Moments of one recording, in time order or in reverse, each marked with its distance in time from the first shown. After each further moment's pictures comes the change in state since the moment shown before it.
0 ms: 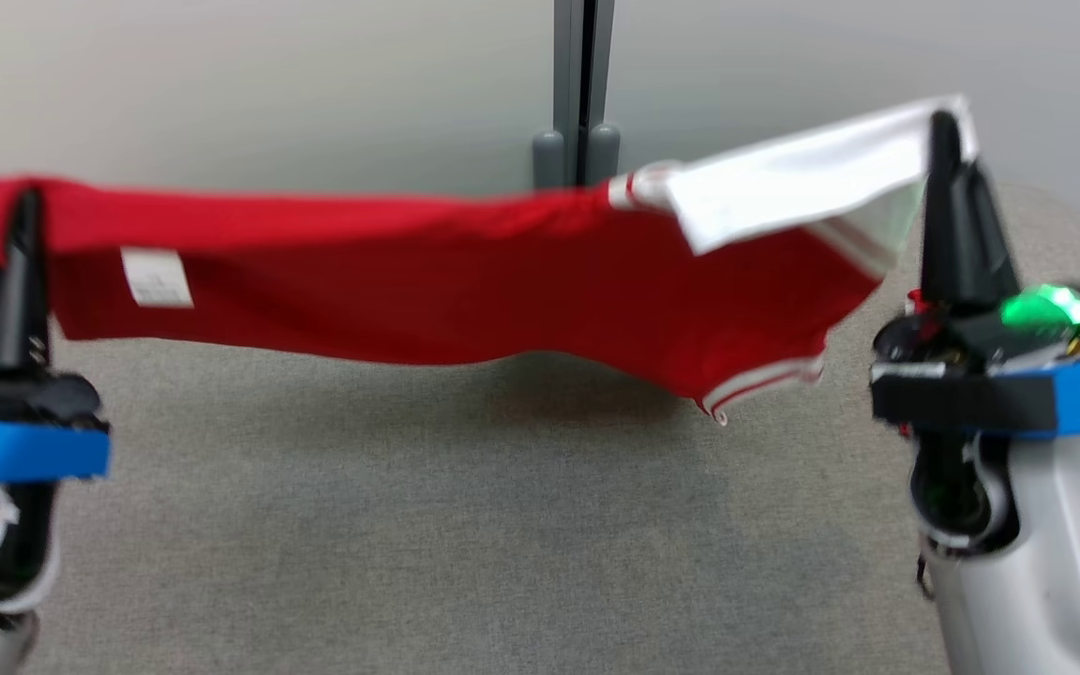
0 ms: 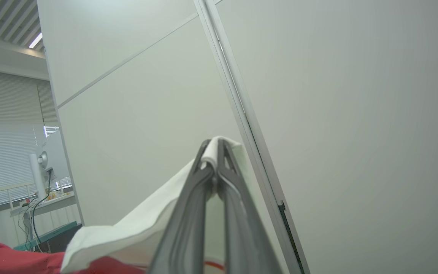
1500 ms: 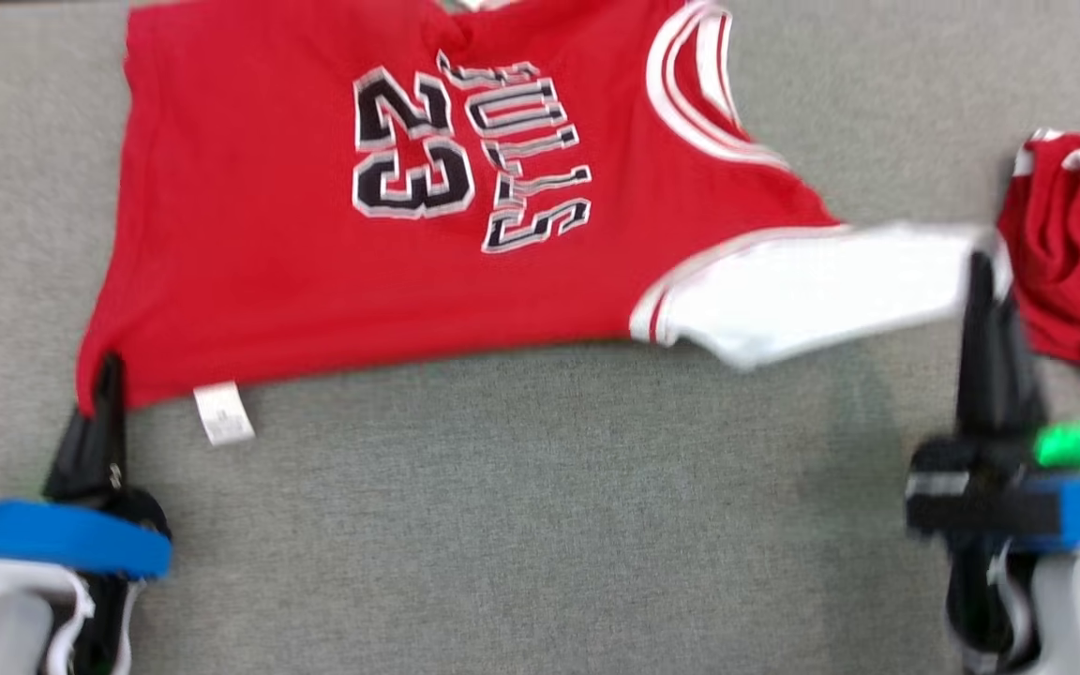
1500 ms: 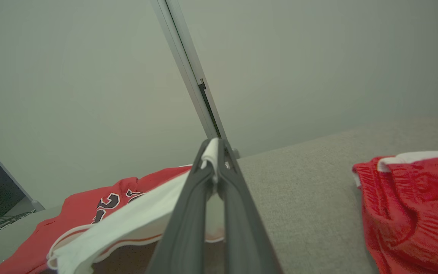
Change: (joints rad) left arm 0.039 -0.041 -0.087 0.267 -0.192 -0.003 0.000; right arm 0.148 0.002 -0.114 -0.040 -0.087 0.001 0.001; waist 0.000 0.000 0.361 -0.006
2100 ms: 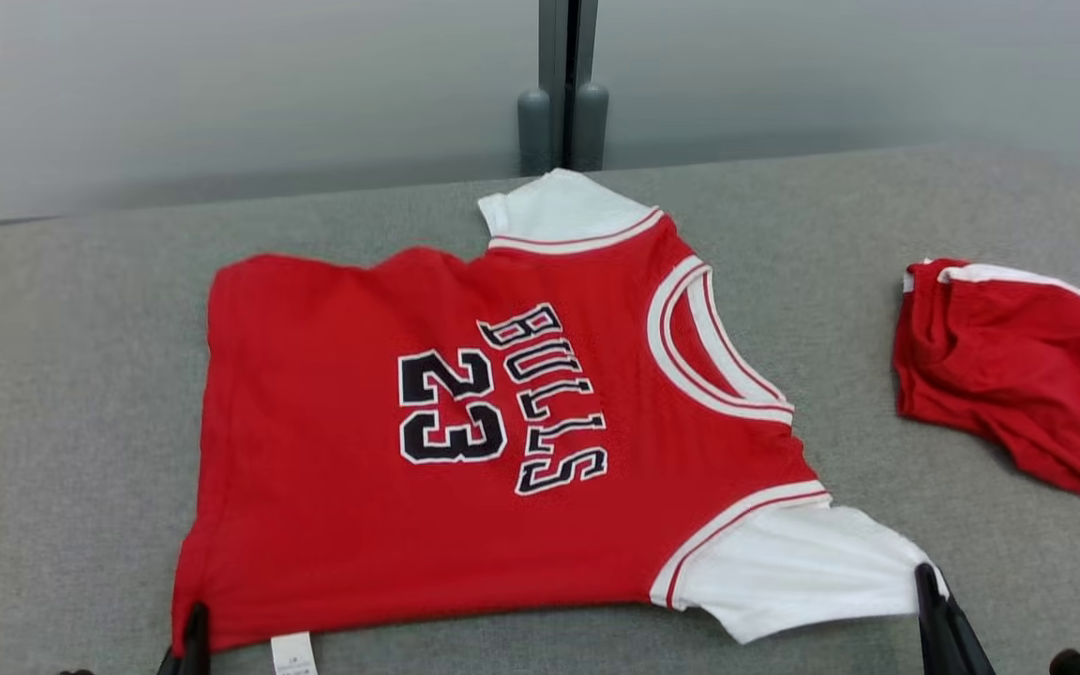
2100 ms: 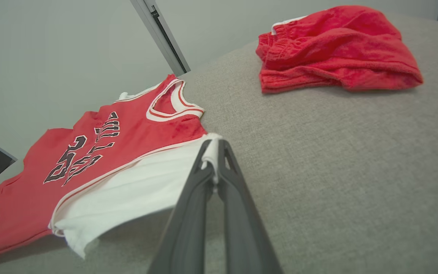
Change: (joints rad) left arm 0.300 -0.184 0.062 0.133 0.086 0.000 0.001; right arm 0.414 0.000 0.012 0.191 0.044 0.000 0.000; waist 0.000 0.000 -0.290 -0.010
